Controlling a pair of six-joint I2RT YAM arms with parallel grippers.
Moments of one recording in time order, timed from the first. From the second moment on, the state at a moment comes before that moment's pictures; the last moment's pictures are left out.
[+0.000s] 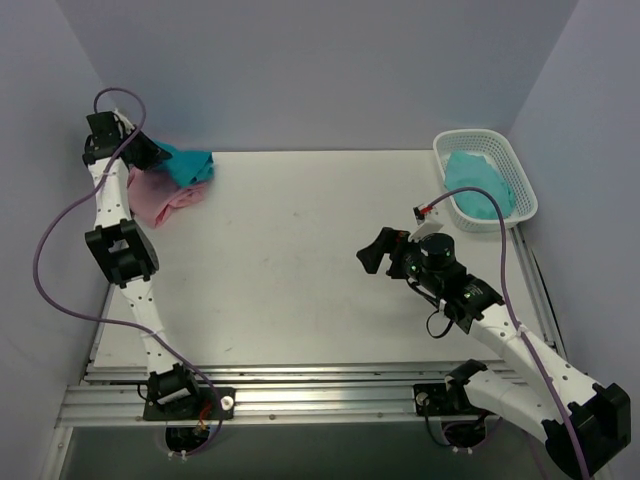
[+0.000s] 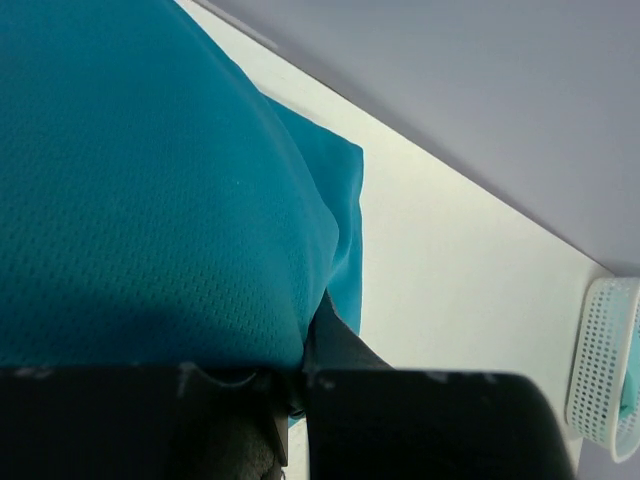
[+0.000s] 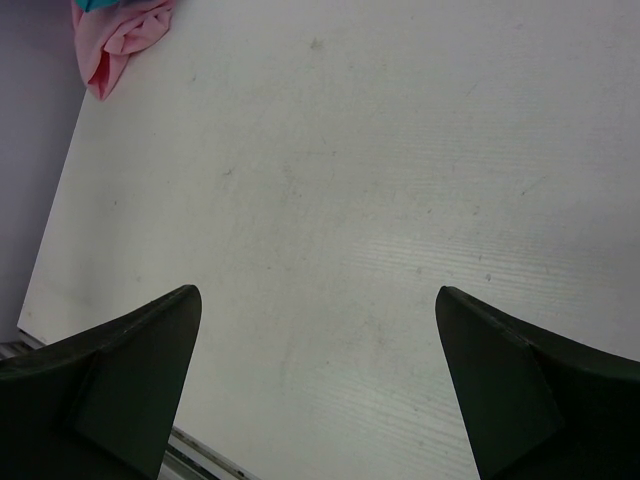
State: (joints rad) left arm 0.31 2.55 2.61 -0.73 0.47 -0.52; right arm 0.53 0.91 0.66 -0.15 -0.01 0.59
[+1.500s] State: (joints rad) left arm -0.02 1.39 1.41 -0.72 -0.39 -0.64; right arm 0.64 1.03 0.67 -0.17 0.19 0.57
